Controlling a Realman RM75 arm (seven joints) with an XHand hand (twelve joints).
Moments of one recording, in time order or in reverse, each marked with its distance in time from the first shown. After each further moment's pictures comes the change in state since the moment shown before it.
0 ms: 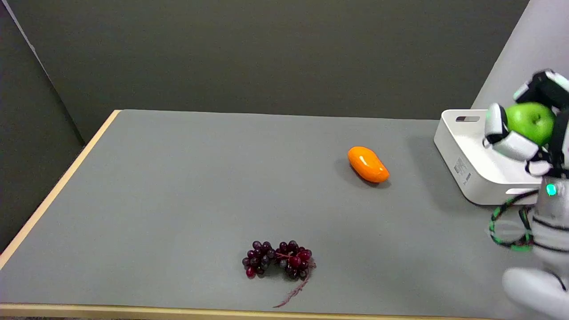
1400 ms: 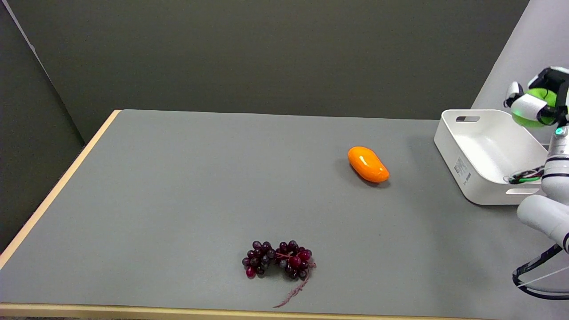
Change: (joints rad) arm 0.476 0.097 0.032 -0.524 0.143 -0.634 0.112
